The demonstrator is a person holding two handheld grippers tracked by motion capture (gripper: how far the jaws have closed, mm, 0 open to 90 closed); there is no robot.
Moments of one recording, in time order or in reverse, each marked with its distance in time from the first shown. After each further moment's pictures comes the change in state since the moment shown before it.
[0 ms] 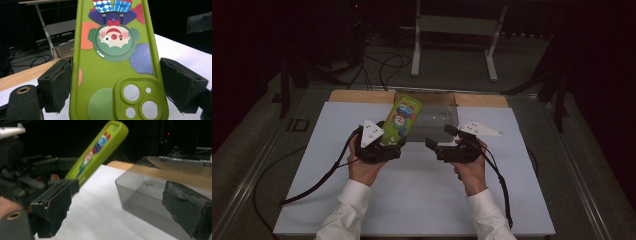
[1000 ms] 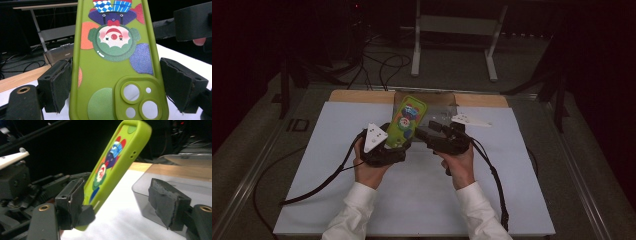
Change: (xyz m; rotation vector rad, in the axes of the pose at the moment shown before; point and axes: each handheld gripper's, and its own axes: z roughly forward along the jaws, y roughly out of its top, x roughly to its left) left arm -0.012 -0.003 0.003 -0.052 -0.023 -0.026; right arm 0.006 0.010 0.028 0.001 0.098 0.153
